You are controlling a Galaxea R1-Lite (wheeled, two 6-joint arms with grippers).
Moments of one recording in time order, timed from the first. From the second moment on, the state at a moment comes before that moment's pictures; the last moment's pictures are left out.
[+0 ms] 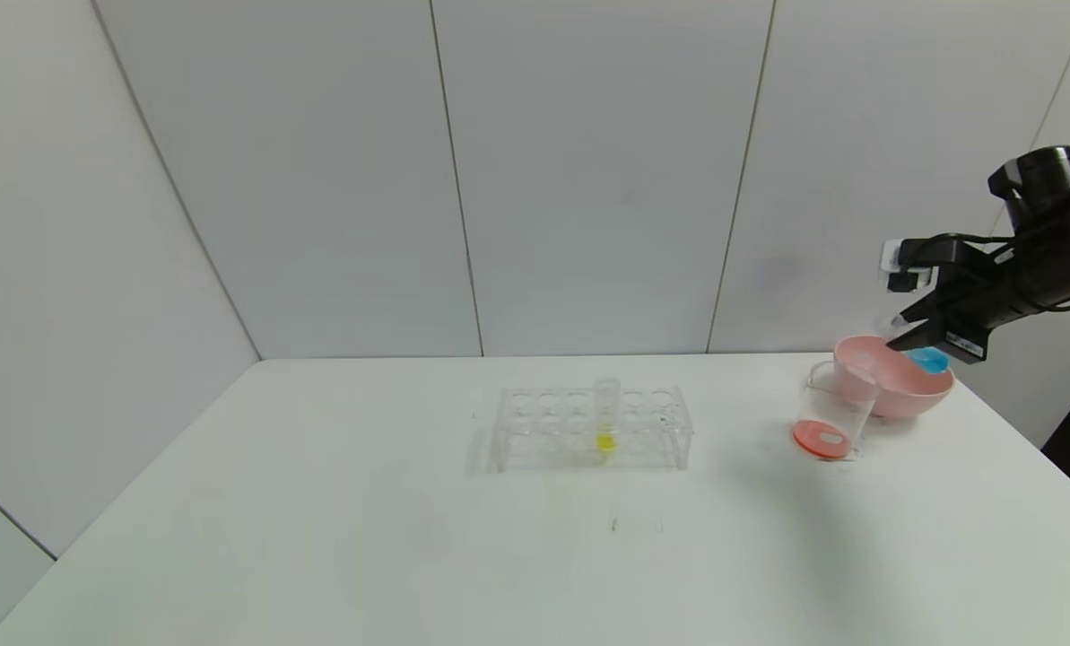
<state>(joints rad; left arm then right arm) 0.00 0.00 0.00 0.00 0.00 0.00 -0.13 2.11 -2.00 0.74 0.22 -1.21</state>
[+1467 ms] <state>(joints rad) 0.00 0.00 0.00 0.00 0.00 0.00 0.04 2.13 -2.00 0.87 -0.21 -1.28</state>
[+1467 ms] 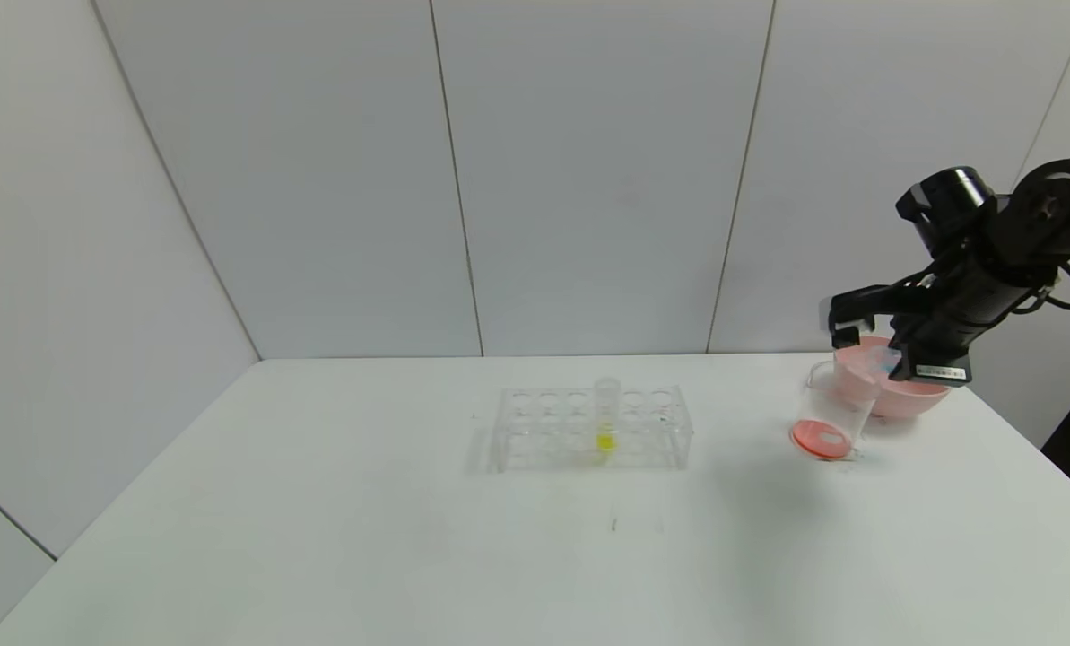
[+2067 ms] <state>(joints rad) 0.00 0.00 0.00 0.00 0.00 0.00 0.07 2.16 -2.00 0.87 -0.31 -1.31</state>
